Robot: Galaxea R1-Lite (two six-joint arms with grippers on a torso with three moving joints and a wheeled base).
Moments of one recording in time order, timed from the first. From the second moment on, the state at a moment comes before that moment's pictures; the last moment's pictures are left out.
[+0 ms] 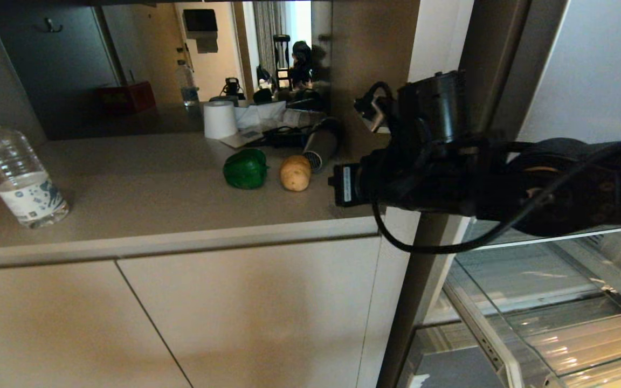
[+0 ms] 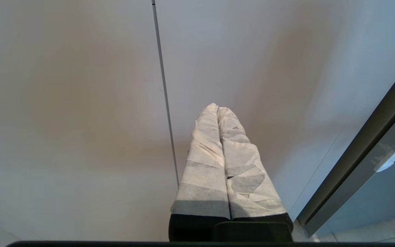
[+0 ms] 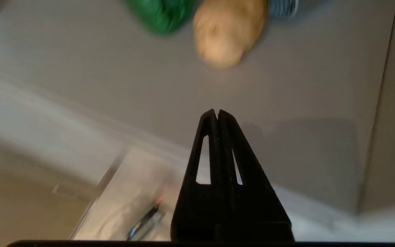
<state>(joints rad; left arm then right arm) 0.00 0.00 -0.02 0.05 0.00 0.01 0.70 1.92 -1.56 -0.08 -0.09 0.21</state>
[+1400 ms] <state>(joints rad) 0.00 0.00 -0.02 0.05 0.00 0.01 0.75 2.32 -1.97 -0.27 -0.36 0.01</state>
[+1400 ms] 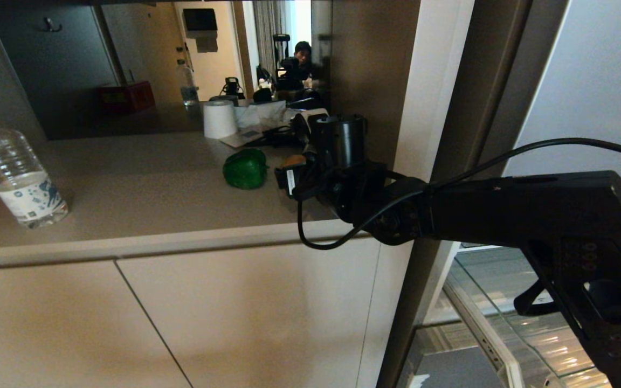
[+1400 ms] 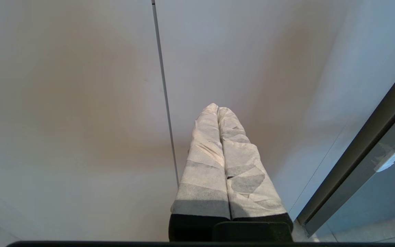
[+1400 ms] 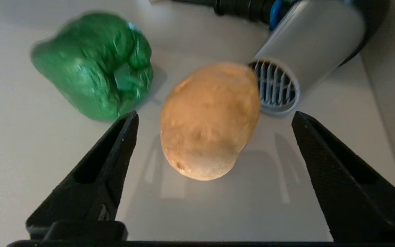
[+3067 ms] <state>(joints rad) 0.00 0.00 -0.02 0.05 0.00 0.01 0.74 2.32 -1.96 -0.28 -0.37 0.02</state>
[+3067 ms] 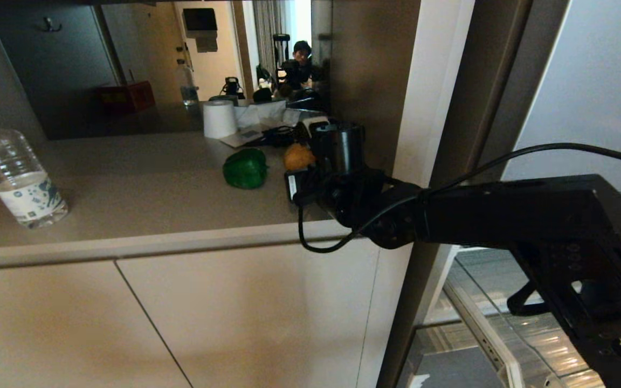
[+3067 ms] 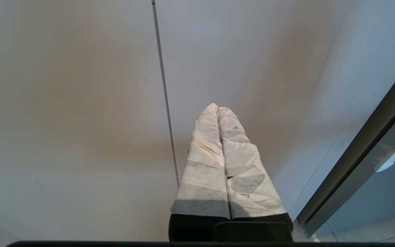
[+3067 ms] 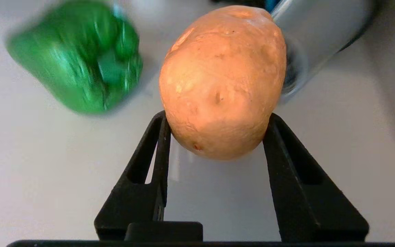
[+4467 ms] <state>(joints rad) 0.00 0.00 -0.02 0.05 0.00 0.01 0.91 1.23 -0.56 0.05 -0.39 0.39</state>
